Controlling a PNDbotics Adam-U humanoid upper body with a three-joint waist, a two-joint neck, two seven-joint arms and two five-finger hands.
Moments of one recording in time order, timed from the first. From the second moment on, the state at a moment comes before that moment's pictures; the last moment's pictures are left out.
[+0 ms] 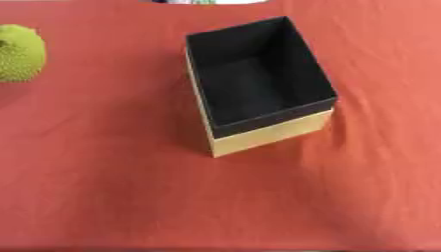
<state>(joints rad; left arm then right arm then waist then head) -0.89 0.76 -0.21 -1.54 -0.53 -0.19 -0.56 -0.54 -0.68 -0.06 -1.98 0.22 0.08 -0.42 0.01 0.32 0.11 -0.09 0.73</state>
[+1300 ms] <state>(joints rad) -1.15 0.26 -0.28 -1.38 -0.90 -0.29 -0.40 -0.67 -0.60 -0.09 -1.98 0.28 0.07 -0.43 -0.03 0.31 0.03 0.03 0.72</state>
